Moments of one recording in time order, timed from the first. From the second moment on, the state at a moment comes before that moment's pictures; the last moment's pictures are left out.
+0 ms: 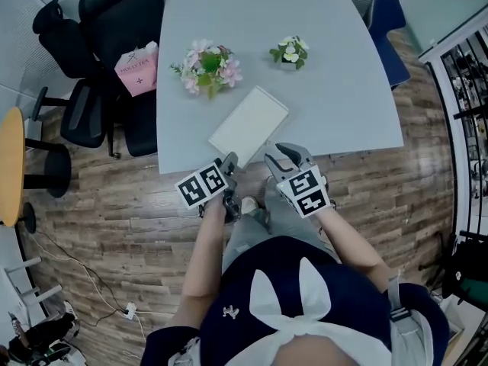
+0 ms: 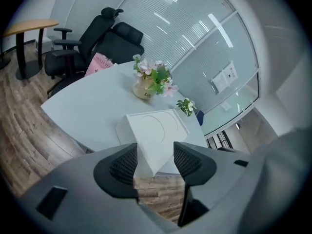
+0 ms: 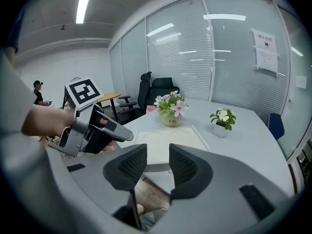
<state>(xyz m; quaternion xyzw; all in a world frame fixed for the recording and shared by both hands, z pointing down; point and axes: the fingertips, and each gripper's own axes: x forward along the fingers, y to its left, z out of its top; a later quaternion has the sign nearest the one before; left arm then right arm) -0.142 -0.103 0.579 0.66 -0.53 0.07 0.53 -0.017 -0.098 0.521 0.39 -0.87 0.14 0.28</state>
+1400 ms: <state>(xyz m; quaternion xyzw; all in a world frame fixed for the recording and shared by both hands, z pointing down) -0.151 -0.115 0.627 0.55 -0.62 0.11 0.55 -0.008 -0.138 0.658 0.25 -0.84 0.20 0.44</state>
